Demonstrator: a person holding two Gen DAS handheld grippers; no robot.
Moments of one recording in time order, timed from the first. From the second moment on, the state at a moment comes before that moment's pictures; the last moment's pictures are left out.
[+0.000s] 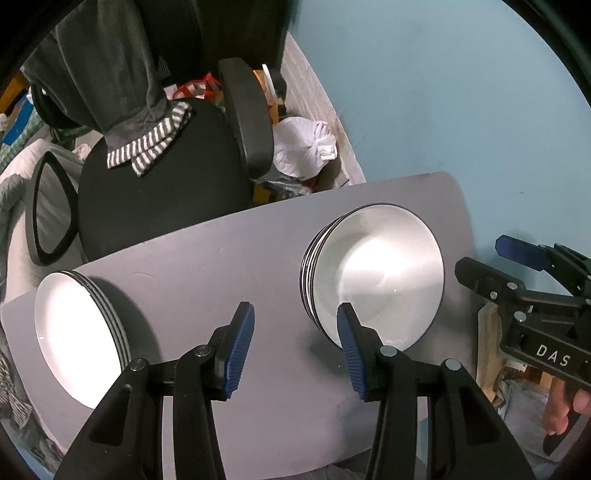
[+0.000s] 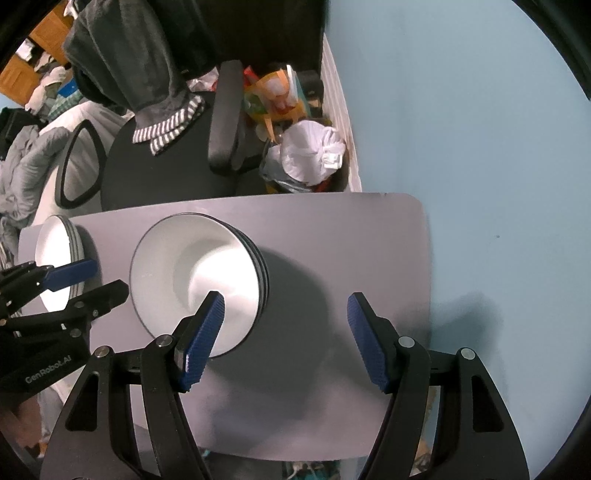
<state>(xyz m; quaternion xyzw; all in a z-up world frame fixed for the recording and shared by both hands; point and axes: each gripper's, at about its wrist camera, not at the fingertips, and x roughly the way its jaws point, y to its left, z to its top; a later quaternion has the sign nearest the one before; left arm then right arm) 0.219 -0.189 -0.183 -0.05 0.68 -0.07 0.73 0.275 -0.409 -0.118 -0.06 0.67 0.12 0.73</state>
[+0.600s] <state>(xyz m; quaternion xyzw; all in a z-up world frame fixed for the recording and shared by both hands) 0.231 -0.192 -0.220 -0.08 0.70 -0.06 0.70 0.291 -0.418 -0.159 -0.01 0.69 0.14 0.71</state>
